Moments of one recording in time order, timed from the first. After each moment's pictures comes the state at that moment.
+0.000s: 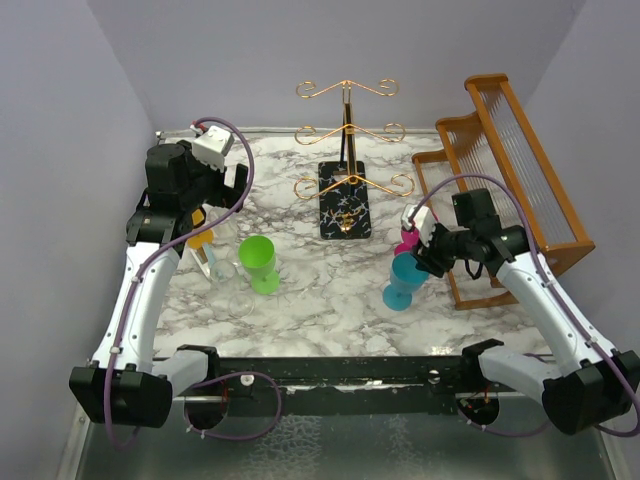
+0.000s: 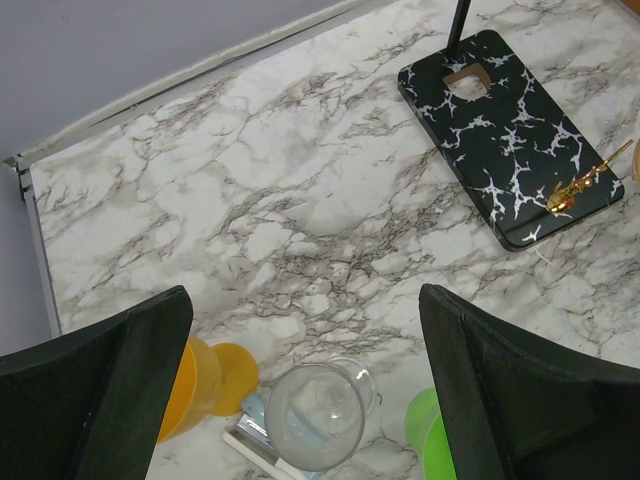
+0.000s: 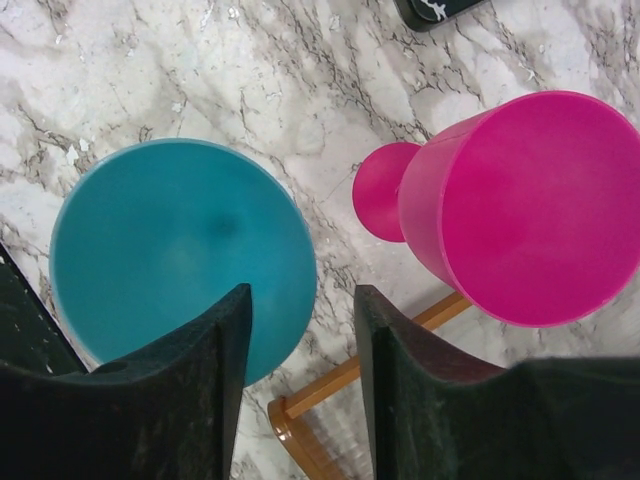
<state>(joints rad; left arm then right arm) -0.09 1.12 1.20 -0.47 0.28 0.21 0.30 1.07 0.98 -0.86 -0.41 -0.75</state>
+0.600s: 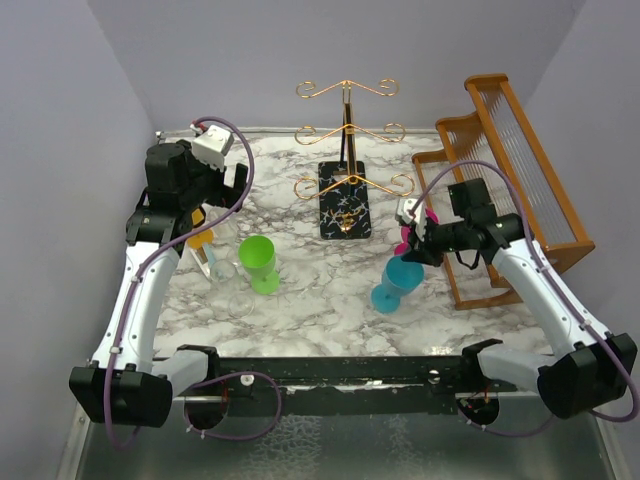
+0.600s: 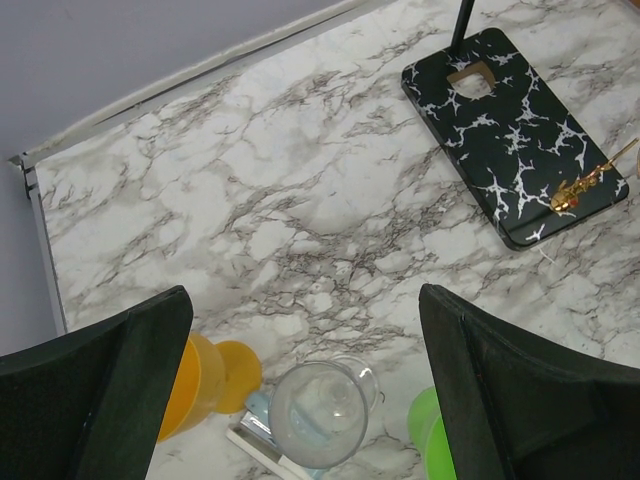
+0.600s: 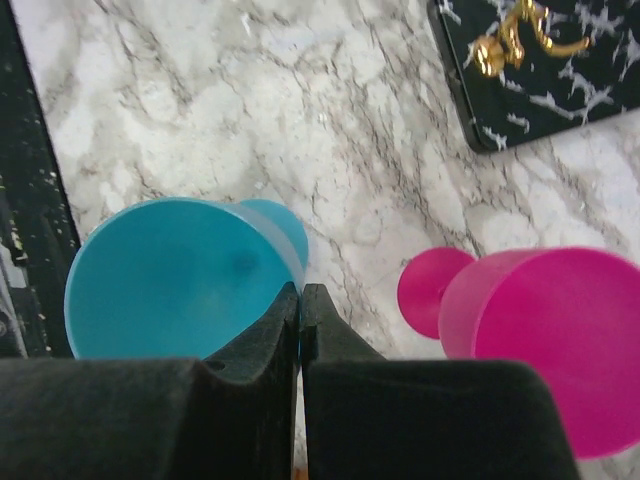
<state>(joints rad) -0.09 1.12 1.20 -0.47 0.27 0.21 0.30 1.14 1.02 -0.85 -0.65 -0.80</state>
